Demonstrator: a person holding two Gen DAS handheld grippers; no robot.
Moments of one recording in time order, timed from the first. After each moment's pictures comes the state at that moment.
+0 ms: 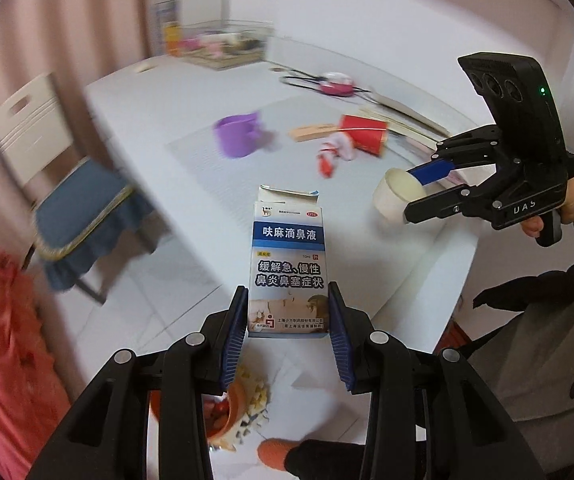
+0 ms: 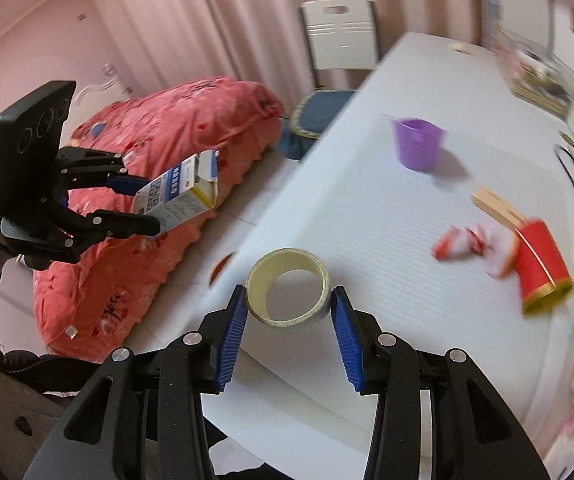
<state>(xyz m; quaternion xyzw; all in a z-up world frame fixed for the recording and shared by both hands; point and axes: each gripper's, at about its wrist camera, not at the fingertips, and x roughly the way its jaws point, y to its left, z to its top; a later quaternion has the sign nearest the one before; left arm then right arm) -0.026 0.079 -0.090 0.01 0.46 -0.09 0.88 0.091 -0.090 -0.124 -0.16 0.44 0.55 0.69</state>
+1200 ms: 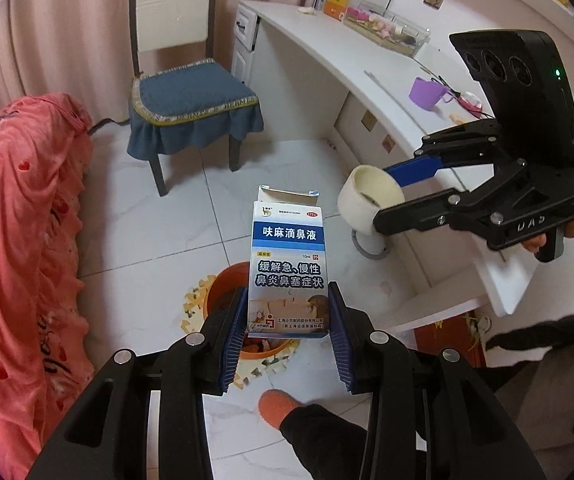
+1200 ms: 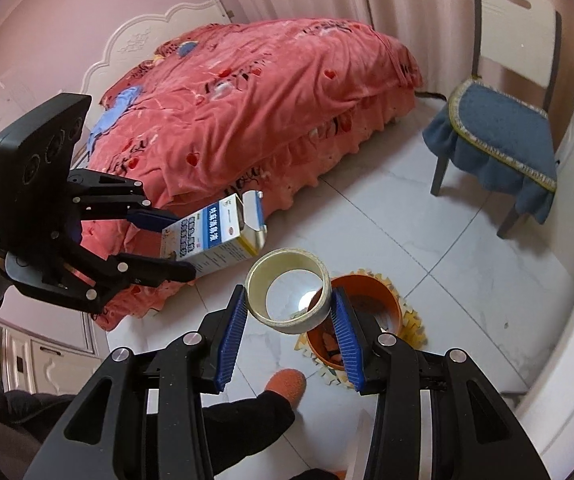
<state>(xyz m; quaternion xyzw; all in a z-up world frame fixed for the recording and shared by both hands) -0.134 0.257 -0.165 -0.14 0.49 0.04 0.86 -0.032 0.212 -0.197 -0.25 0.45 0.65 0.56</state>
